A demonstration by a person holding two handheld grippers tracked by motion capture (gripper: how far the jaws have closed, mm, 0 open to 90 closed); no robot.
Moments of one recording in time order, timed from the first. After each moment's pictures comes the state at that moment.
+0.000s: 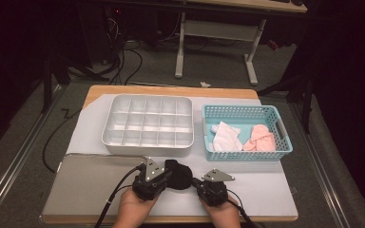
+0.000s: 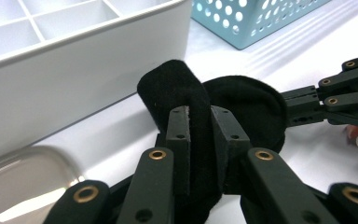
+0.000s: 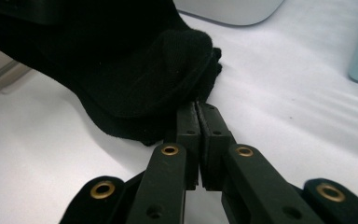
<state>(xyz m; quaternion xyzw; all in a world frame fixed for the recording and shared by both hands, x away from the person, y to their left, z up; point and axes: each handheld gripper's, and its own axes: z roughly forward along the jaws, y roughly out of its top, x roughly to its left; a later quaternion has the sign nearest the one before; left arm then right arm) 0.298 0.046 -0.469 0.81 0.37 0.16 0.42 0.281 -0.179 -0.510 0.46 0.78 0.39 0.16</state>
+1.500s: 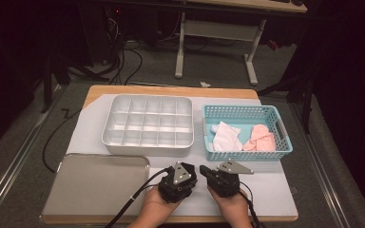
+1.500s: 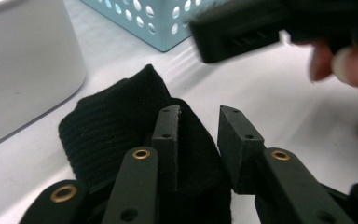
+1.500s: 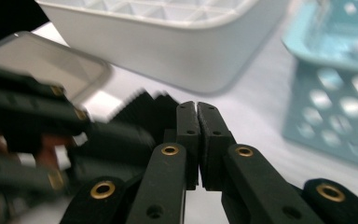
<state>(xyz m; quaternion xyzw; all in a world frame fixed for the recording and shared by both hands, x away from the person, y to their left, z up) 0.298 -0.014 -0.489 0.84 0.30 0.11 0.43 0.293 -0.201 -0.474 0.46 0.74 0.46 0.18</state>
